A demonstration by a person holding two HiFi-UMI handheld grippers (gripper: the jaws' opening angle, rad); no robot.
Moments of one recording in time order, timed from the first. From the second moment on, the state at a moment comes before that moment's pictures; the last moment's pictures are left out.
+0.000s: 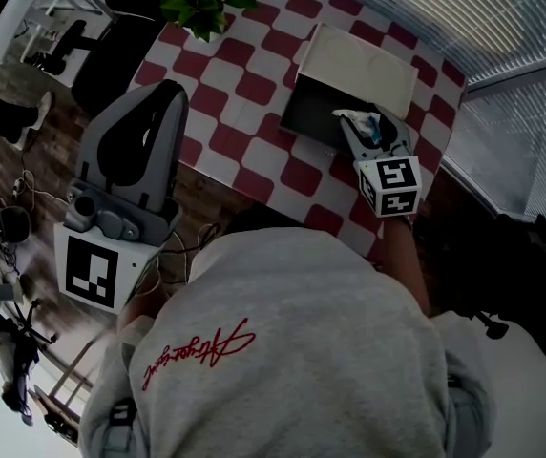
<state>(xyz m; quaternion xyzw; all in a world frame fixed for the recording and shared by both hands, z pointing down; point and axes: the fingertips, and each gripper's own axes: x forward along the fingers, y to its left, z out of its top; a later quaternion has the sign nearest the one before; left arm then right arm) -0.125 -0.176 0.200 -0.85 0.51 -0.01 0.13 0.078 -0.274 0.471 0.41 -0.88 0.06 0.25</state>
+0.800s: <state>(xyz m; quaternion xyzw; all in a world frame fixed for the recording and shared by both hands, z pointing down) -0.119 -0.177 0.200 -0.86 0.50 0.00 0.13 0.098 -0.284 0.420 0.45 -0.87 0.05 0.19</state>
